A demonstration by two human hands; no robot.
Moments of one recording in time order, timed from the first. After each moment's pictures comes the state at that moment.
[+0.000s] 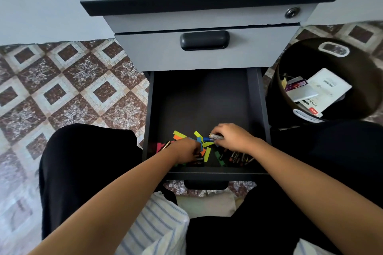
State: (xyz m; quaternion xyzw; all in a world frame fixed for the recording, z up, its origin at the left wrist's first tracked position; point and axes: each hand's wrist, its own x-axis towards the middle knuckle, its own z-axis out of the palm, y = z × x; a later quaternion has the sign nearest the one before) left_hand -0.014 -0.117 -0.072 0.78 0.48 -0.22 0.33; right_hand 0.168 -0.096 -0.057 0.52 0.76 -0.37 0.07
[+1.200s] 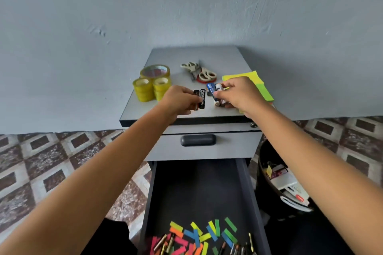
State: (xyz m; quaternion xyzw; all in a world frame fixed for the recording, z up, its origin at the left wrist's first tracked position) left_hand 0.008 0.036 0.234 0.56 0.60 0.35 0.45; right_hand 0.168 0.034 0.236 0.62 0.61 -0.30 -0.39
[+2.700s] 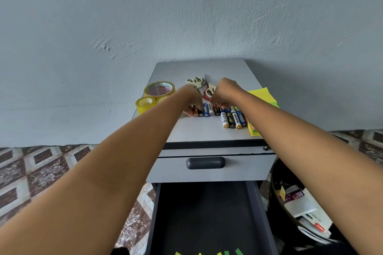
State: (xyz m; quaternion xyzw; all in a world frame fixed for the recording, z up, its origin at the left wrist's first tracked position) left_hand 0.023 0.131 0.253 0.61 0.71 0.13 0.34; right_hand 0.136 0.141 0.251 0.70 0.66 -0.21 -0.15
